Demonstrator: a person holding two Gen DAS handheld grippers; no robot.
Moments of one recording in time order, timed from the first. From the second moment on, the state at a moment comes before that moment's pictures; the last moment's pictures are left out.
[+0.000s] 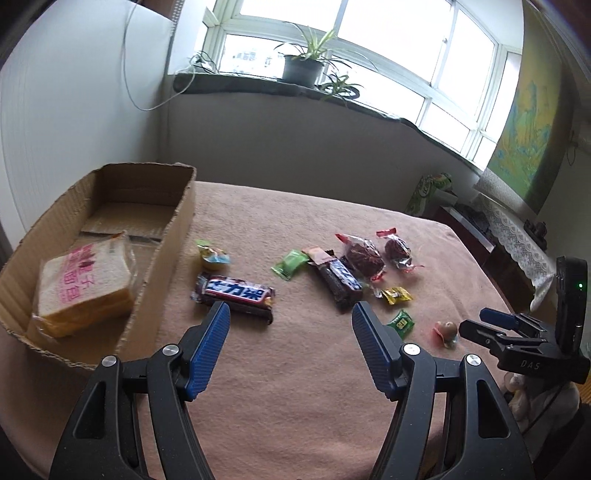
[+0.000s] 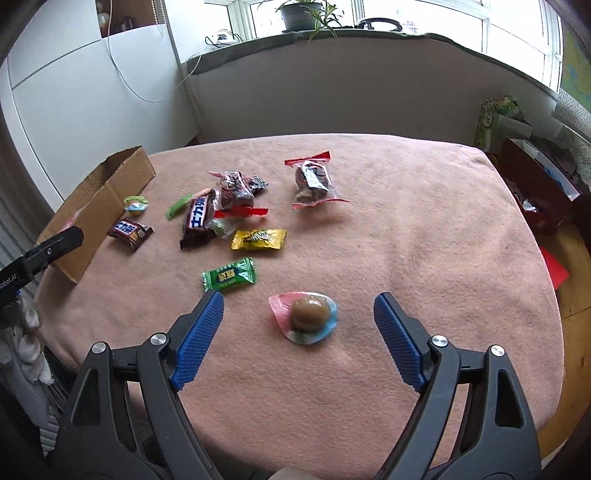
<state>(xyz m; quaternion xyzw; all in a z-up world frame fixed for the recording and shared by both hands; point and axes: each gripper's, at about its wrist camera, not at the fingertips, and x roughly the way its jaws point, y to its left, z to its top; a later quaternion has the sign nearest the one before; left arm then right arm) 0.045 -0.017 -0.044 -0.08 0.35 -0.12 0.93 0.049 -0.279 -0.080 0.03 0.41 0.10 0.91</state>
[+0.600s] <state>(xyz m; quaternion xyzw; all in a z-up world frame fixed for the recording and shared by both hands) 0.077 -0.131 -0.073 0.05 0.39 -0.24 0.89 0.063 -0.278 -0.105 0.00 0.42 0.14 0.90</state>
